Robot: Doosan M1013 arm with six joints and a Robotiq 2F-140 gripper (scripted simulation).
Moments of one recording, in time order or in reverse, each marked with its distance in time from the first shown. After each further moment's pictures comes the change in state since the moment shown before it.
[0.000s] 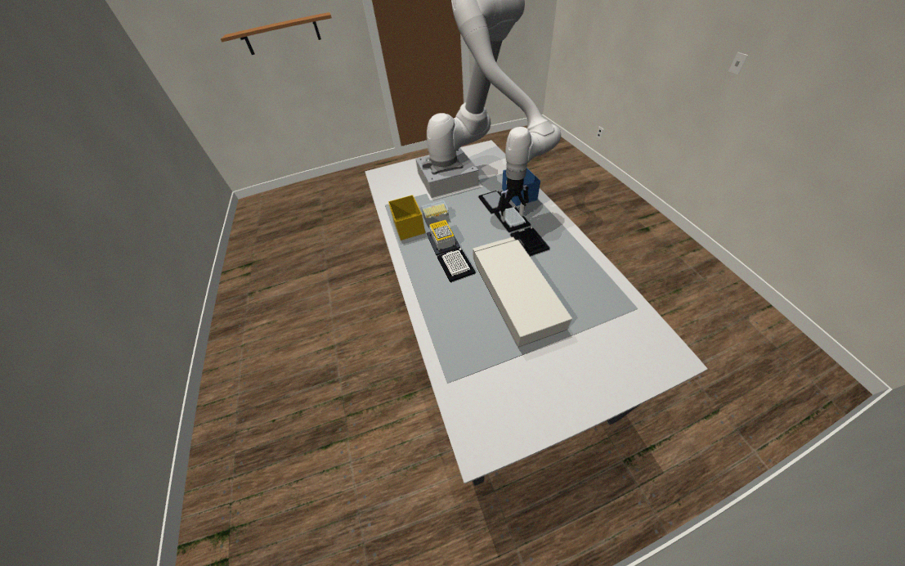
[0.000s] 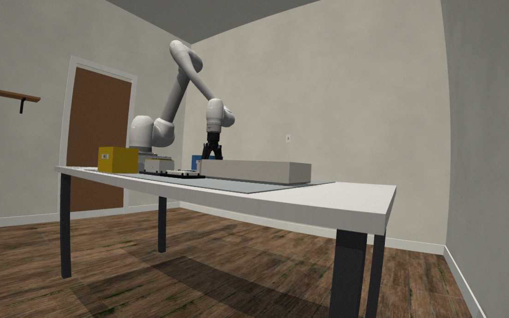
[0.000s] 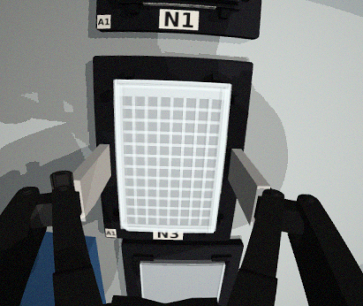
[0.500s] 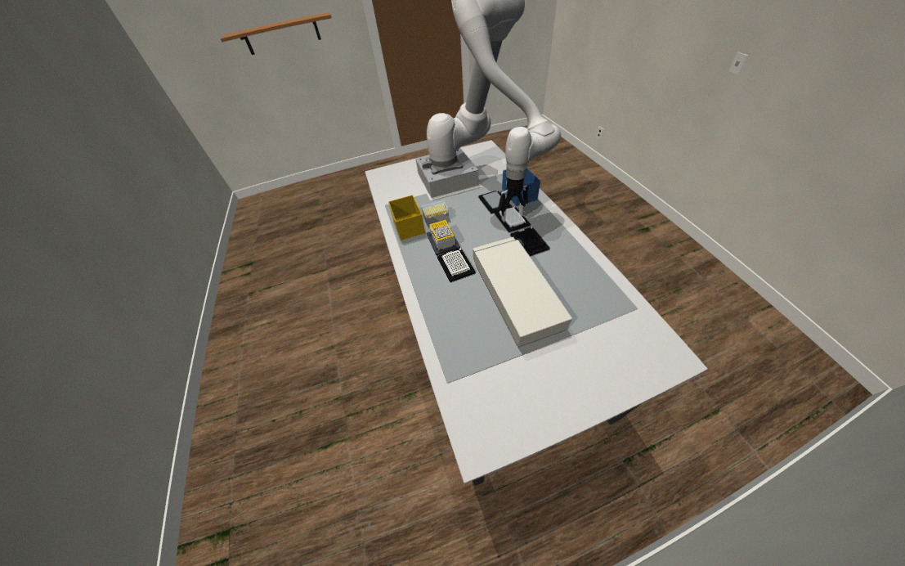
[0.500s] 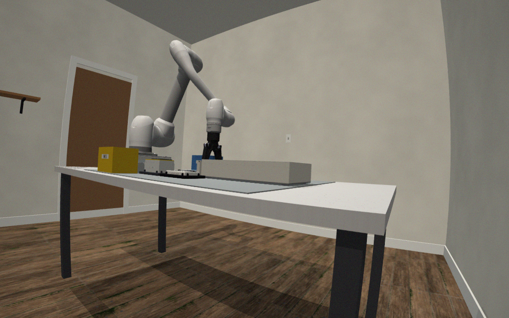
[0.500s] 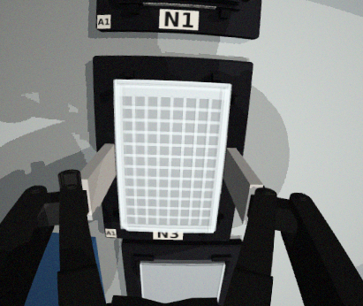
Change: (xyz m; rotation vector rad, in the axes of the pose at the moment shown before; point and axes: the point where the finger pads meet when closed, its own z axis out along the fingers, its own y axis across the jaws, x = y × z) arm 0.000 0.000 0.000 0.000 0.000 0.000
